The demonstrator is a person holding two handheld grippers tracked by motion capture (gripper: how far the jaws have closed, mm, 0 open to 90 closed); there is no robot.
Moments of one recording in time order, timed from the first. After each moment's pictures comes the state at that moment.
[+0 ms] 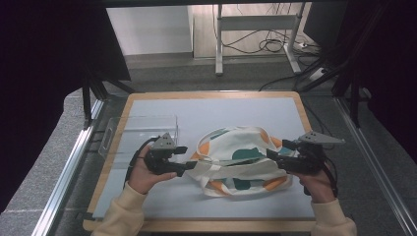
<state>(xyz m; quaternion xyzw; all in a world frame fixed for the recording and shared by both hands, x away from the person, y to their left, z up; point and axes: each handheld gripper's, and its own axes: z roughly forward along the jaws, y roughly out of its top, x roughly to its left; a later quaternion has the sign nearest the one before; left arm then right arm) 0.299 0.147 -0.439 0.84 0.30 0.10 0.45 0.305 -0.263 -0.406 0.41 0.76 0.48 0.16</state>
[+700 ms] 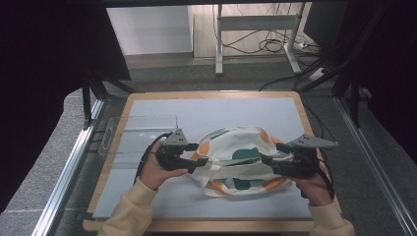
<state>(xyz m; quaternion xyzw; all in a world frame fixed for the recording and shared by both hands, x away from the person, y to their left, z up) 0.311 0.116 -0.431 0.84 0.27 0.09 0.46 0.298 -0.252 -0.409 0.38 0.78 0.47 0.16</state>
